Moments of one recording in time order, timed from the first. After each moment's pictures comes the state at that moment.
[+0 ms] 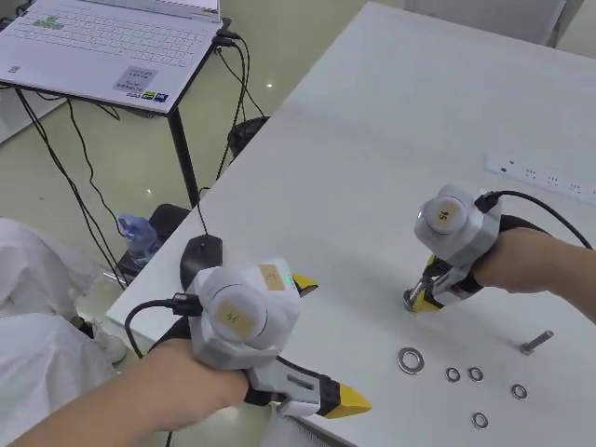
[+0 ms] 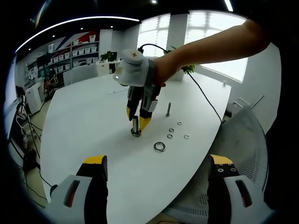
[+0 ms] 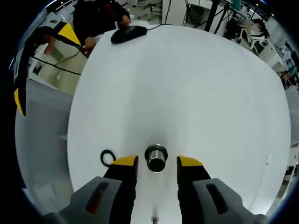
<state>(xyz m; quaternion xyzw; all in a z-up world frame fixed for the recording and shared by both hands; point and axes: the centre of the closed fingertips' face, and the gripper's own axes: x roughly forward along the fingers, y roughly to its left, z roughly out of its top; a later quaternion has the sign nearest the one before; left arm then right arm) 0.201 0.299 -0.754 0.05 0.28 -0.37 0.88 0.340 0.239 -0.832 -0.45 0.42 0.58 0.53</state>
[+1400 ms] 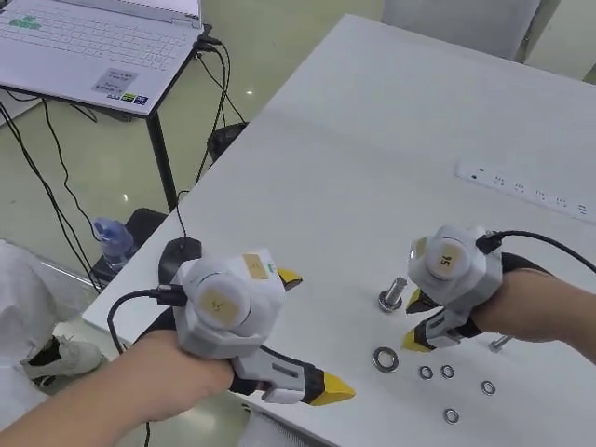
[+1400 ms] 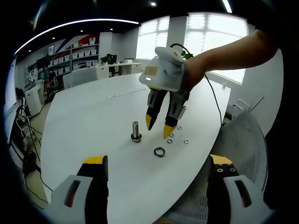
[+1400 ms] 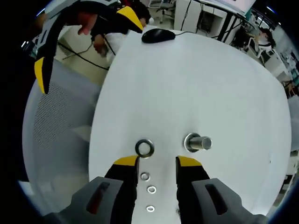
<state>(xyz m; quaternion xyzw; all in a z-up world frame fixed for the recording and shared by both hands) 0.206 0.296 -0.744 0.05 0.27 -0.37 0.89 0.283 0.213 -0.827 -0.46 0.40 0.61 0.51</state>
